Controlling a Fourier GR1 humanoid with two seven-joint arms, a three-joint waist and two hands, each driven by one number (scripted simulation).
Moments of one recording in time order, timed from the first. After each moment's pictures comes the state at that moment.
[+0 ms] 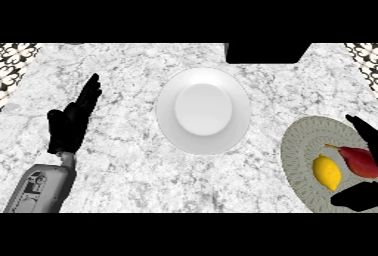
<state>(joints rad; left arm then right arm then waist) -0.26 0.28 -0.07 -1.40 0.02 0.11 0.08 0.02 -0.68 0.11 -1.95 0.41 0.25 0.81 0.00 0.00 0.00</state>
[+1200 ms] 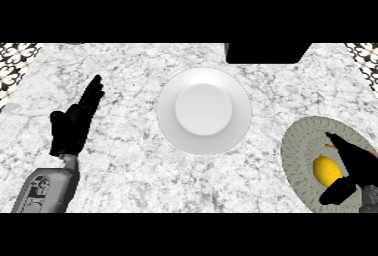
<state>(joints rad) -0.24 0.21 -0.01 -1.45 -0.06 0.06 0.13 -0.02 -0.49 0.07 -1.52 0.66 0.33 0.58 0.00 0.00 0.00</state>
